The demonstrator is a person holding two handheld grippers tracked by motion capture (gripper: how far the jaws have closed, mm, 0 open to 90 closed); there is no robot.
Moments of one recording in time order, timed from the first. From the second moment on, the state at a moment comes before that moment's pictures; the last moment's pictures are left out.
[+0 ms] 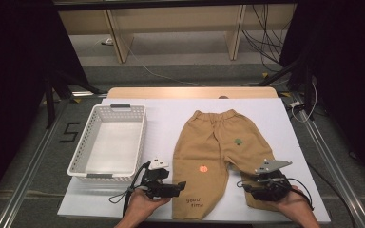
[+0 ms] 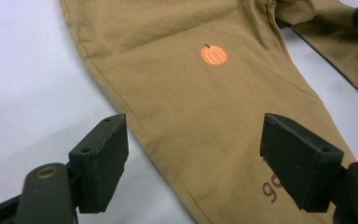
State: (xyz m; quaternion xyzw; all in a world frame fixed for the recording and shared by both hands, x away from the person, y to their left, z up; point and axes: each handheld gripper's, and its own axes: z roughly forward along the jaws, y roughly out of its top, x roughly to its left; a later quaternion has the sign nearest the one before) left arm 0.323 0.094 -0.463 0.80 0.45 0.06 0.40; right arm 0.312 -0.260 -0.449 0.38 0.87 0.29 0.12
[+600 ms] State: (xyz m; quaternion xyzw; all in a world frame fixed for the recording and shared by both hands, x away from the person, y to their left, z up) left arm 0.323 0.094 -0.463 0.80 0.45 0.06 0.40; right arm 0.328 -0.244 -0.468 0.39 0.88 0.23 0.13
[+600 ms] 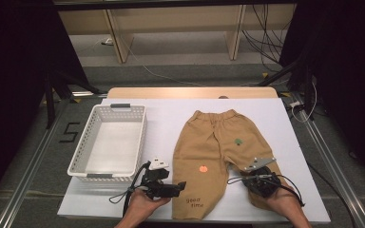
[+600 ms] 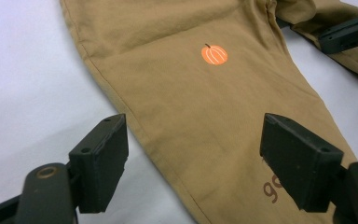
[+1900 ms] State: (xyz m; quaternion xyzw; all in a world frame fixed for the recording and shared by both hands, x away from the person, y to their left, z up) left arm 0.361 0.077 -0.465 0.78 0.50 0.11 0.37; right arm 0.343 -0.269 -0.418 0.43 0.80 0.35 0.21
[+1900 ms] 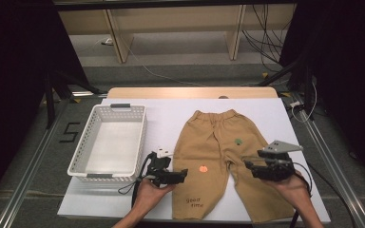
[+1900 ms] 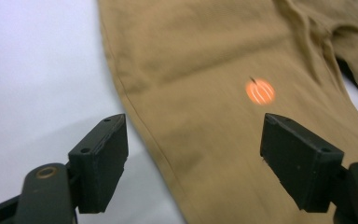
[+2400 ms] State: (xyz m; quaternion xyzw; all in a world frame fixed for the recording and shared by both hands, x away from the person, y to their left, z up) left arm 0.420 0.073 -0.473 0.75 0.54 0.11 0.36; right arm 0.412 -0.304 -0.423 0.49 0.79 0.30 0.21
